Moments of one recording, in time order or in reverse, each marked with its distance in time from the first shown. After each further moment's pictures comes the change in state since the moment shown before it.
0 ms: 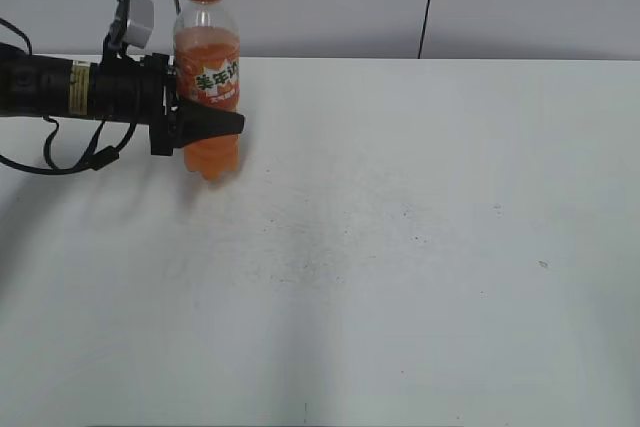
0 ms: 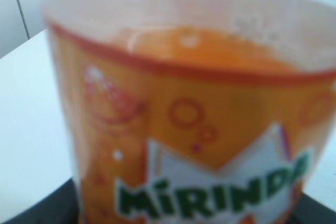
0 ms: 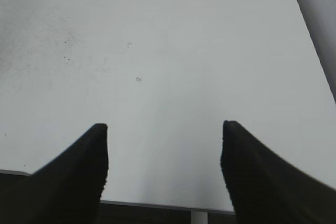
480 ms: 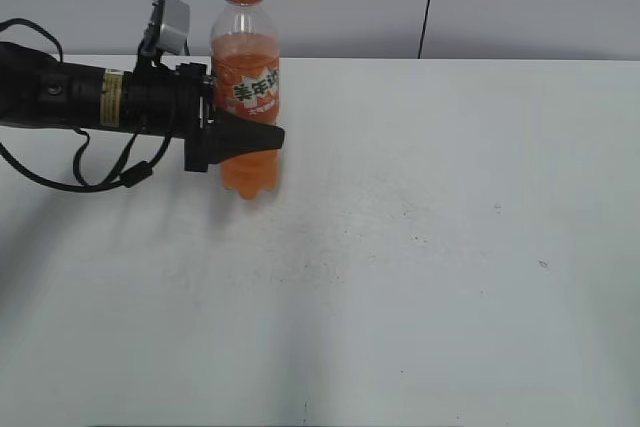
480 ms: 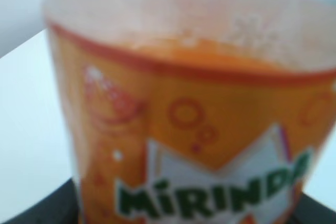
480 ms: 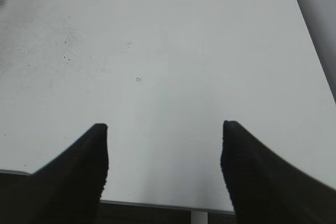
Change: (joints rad) left arm -0.093 -0.095 0.109 -0.045 0.003 -0.002; right arm 0.000 0.000 0.000 0.000 0.000 0.000
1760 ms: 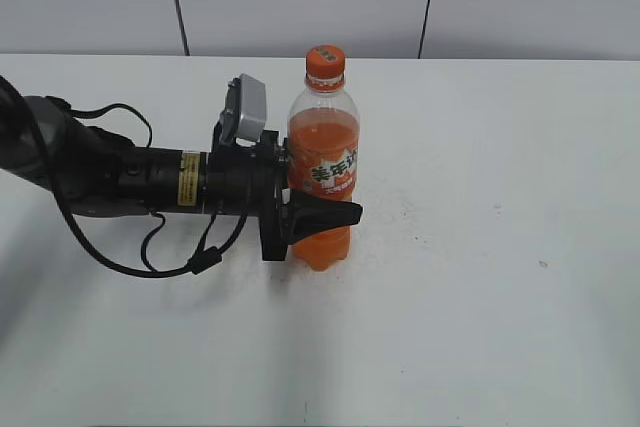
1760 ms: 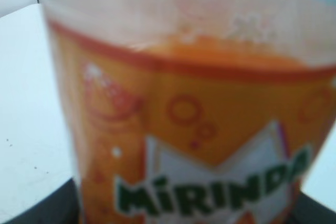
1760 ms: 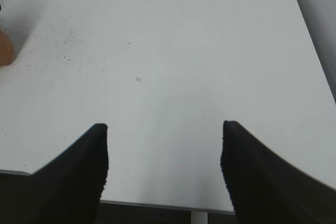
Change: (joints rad) left arm -0.247 0.066 0.194 -0.300 -0.010 0.302; right arm 0.000 0.000 0.000 0.000 0.000 0.000
